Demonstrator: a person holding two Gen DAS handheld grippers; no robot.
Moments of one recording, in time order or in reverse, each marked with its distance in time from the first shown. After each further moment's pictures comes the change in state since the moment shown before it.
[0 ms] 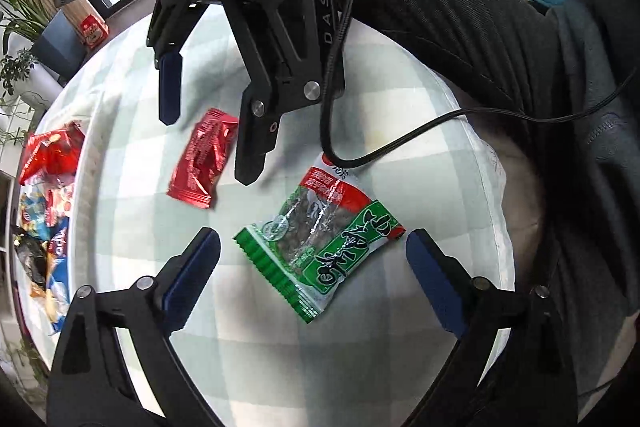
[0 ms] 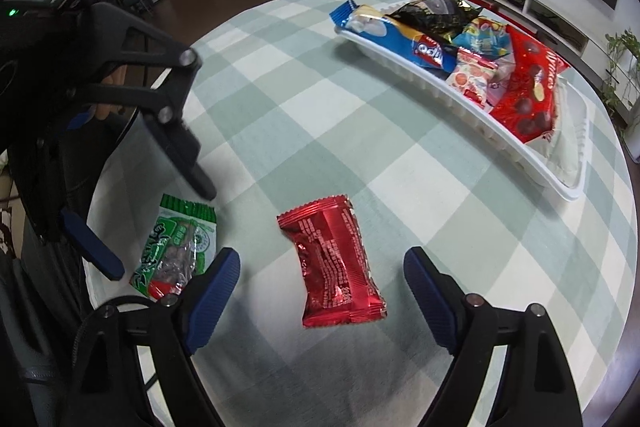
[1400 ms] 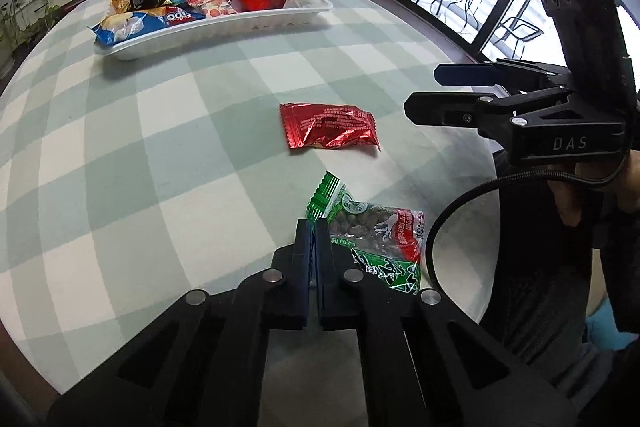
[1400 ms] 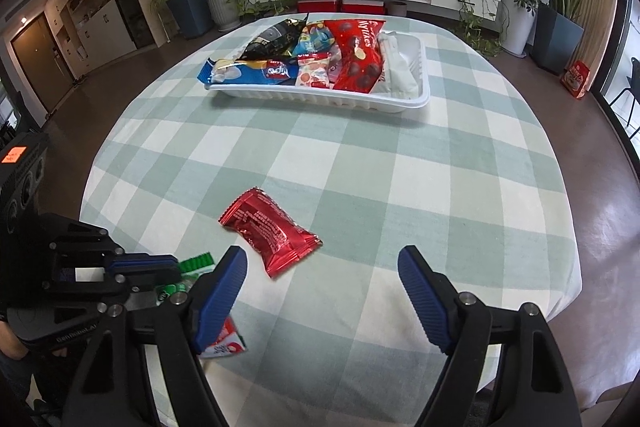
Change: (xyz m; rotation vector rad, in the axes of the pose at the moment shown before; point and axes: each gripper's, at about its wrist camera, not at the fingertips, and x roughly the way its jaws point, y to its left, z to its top) left arm 0.009 0.014 -0.029 -1.136 -0.247 0.203; right arm -0.062 0.002 -0.046 0.506 -0.156 -0.300
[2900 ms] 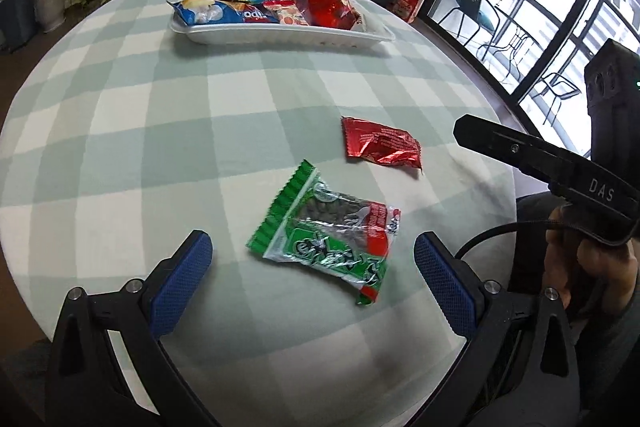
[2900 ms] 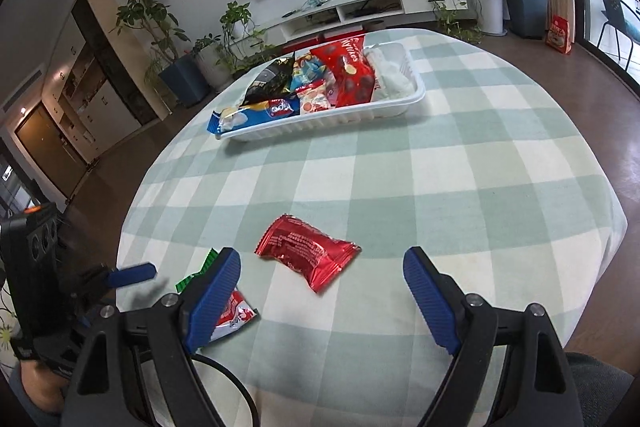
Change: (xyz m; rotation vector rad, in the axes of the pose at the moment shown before) left arm -0.014 0.013 -0.011 -0.203 -0.082 0.103; right arm -0.005 -0.001 -0.023 0.251 -0.178 0.111
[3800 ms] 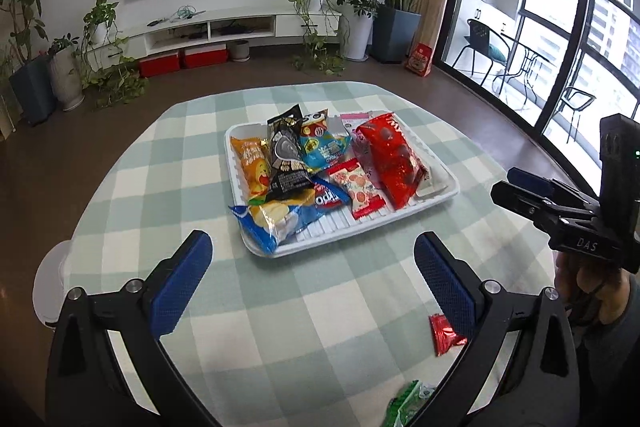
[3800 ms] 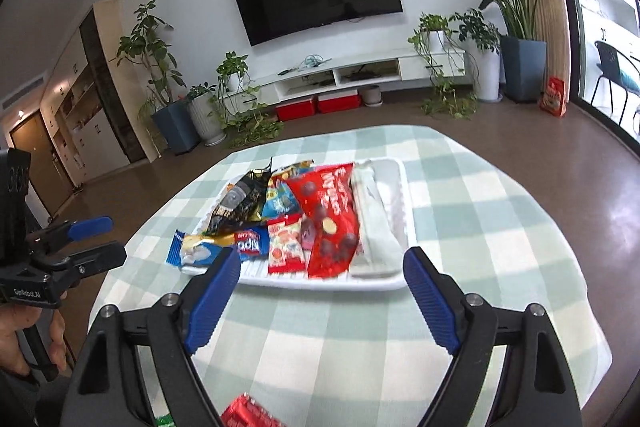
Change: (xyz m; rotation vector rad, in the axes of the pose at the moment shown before) left arm -0.037 0.063 0.162 0.107 -0.224 0.115; right arm 0.030 -0.011 0.109 -0.075 -0.200 -0.046
